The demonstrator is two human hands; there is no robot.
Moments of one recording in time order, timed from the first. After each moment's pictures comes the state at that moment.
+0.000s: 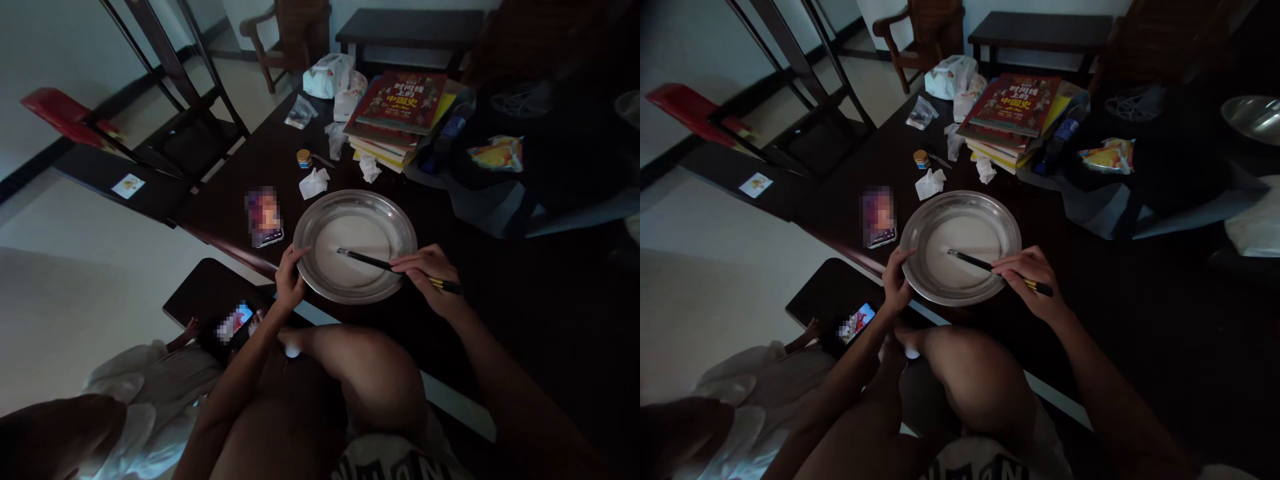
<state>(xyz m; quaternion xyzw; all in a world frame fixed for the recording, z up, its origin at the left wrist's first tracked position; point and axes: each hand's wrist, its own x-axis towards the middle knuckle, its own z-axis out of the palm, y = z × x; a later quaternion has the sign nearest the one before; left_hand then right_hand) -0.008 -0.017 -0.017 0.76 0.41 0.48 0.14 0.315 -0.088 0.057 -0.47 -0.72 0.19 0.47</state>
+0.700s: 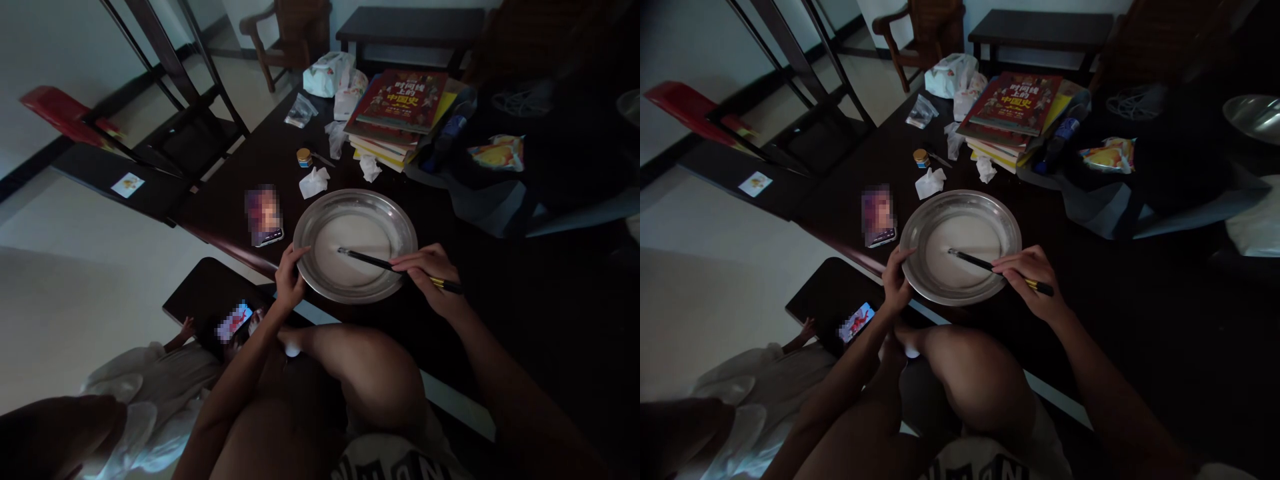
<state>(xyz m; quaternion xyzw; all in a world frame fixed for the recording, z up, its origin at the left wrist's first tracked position) -0.008 -0.018 -0.015 0.76 0.43 0.47 0.14 0.315 -0.088 0.058 -0.48 -0.72 0.18 0.47</state>
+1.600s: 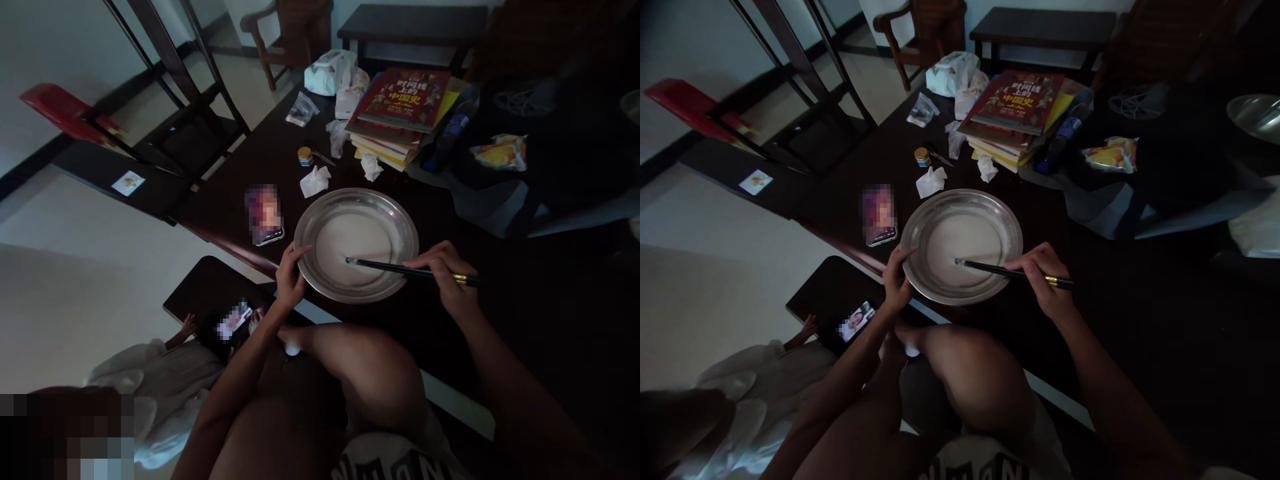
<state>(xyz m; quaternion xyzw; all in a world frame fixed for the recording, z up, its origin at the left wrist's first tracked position) -0.008 -0.018 -0.018 0.76 0.42 0.47 0.15 0.317 -0.089 0.057 -0.50 -0.67 0.19 0.52</state>
